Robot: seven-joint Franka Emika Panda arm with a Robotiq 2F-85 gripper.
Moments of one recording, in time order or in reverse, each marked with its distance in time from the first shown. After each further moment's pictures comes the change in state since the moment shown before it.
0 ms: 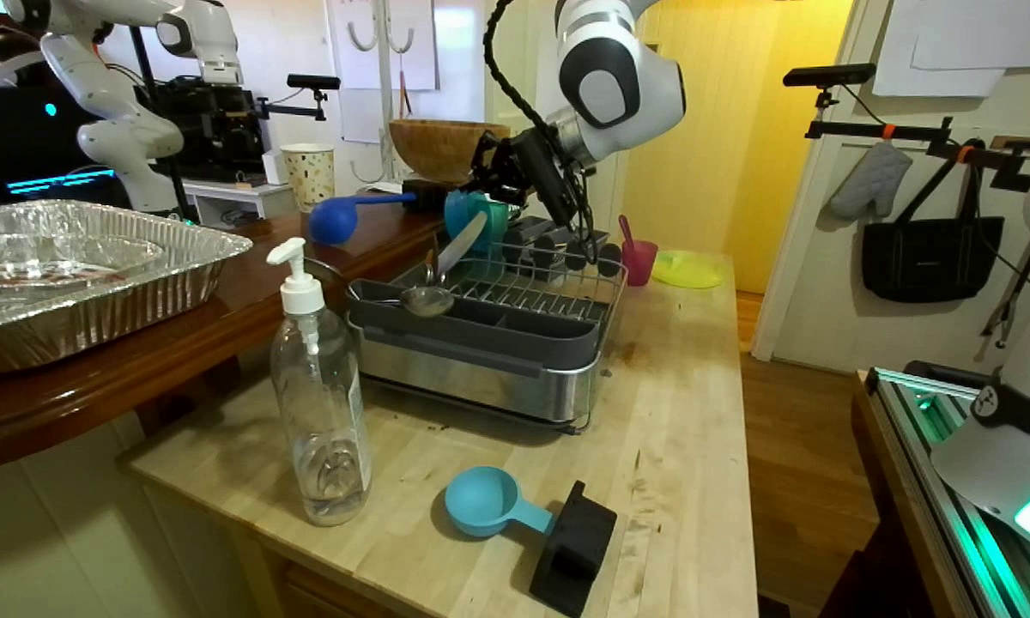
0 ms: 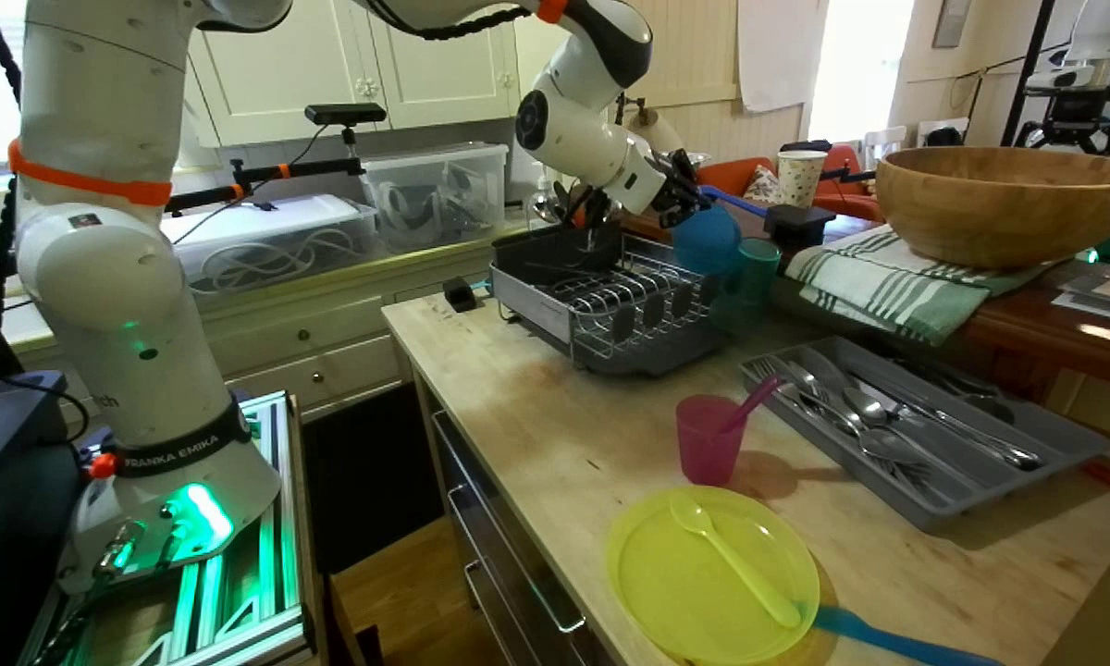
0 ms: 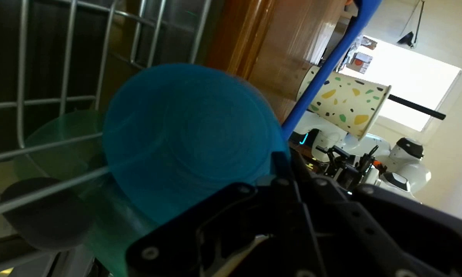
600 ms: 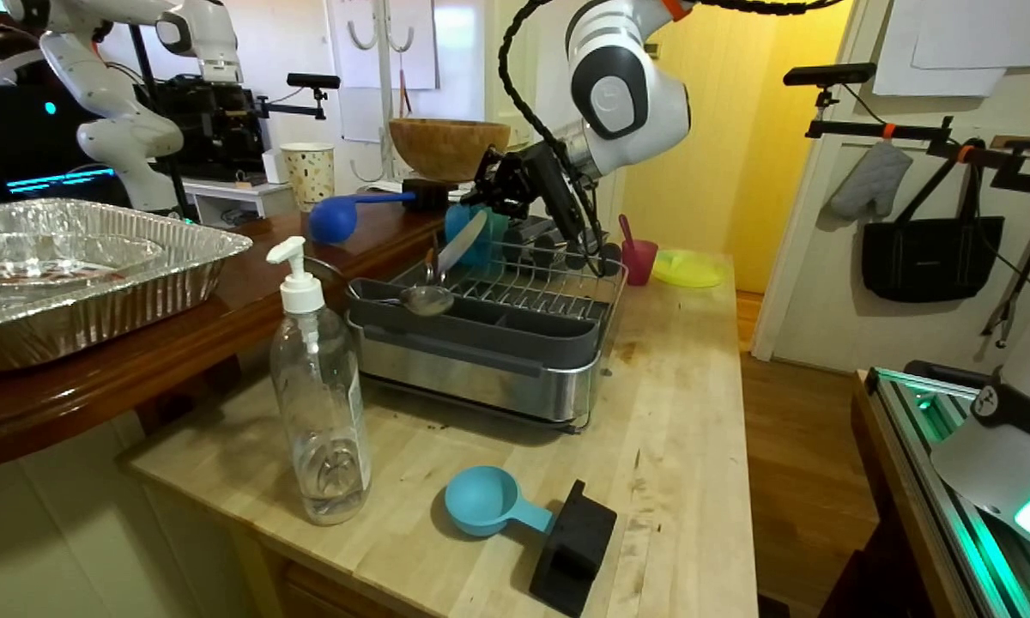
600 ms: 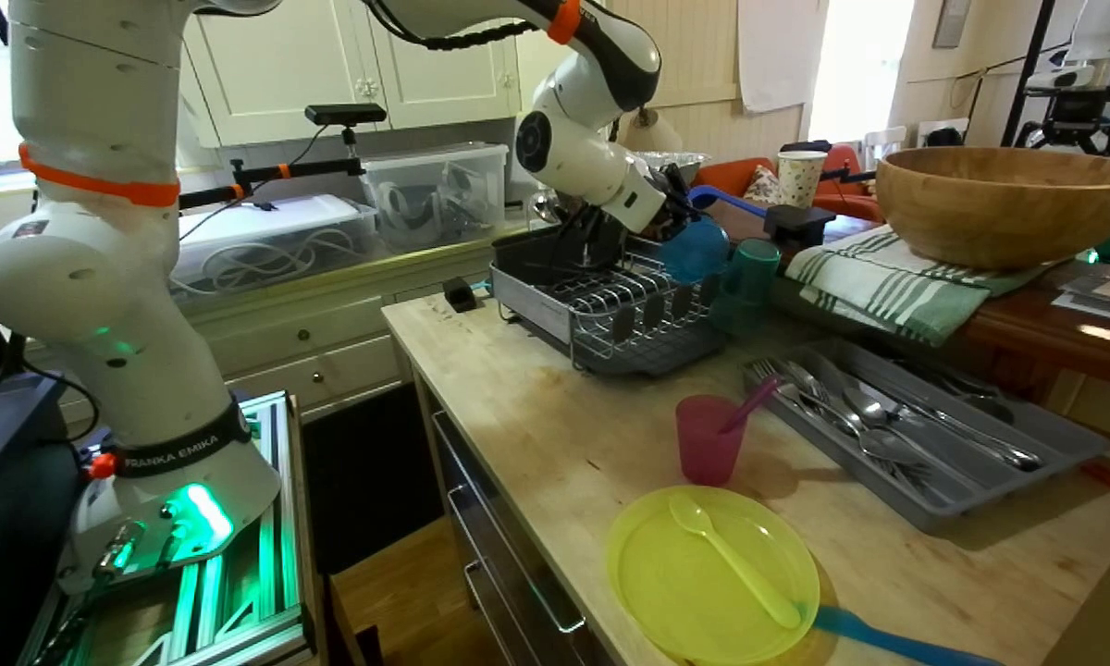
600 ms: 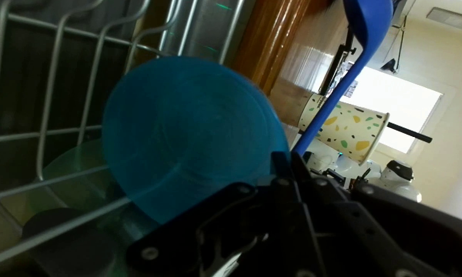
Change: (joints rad) arm -0.350 -0.026 0.367 -0.050 0.000 -0.052 -0.145
